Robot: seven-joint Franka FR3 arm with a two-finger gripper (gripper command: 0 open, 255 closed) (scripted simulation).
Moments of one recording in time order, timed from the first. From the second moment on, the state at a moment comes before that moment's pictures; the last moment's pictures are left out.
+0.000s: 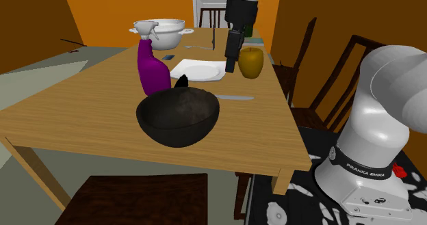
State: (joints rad) arm -0.05 -0.69 -0.09 -2.64 -0.04 2.05 -0.17
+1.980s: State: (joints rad) arm -0.08 -0.34 -0.18 -2.76 -0.10 2.65 -0.27
